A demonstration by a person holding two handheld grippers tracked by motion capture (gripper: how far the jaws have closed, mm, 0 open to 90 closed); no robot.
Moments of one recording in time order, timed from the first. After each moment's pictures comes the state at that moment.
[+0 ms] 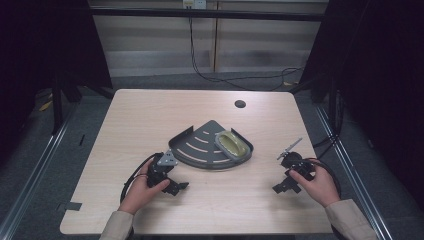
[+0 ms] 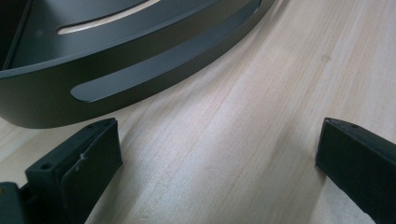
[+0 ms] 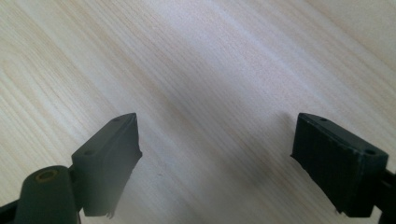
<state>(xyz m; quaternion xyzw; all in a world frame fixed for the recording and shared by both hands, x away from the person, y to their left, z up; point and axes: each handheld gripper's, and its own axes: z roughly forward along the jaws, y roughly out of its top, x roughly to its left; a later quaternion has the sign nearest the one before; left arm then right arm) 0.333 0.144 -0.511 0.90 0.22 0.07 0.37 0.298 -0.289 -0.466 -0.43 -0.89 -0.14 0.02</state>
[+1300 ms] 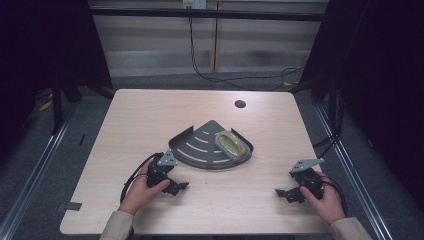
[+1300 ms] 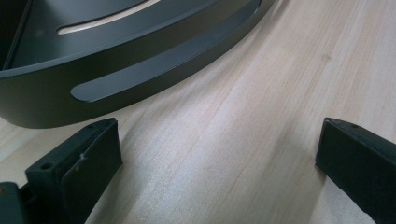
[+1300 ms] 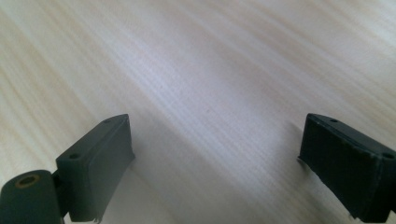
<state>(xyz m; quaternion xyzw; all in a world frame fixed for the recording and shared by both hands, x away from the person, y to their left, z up) 0.333 0.144 -0.511 0.90 0.22 0.07 0.37 0.257 -0.319 -0.499 -0.41 -0.86 -0.29 -0.12</state>
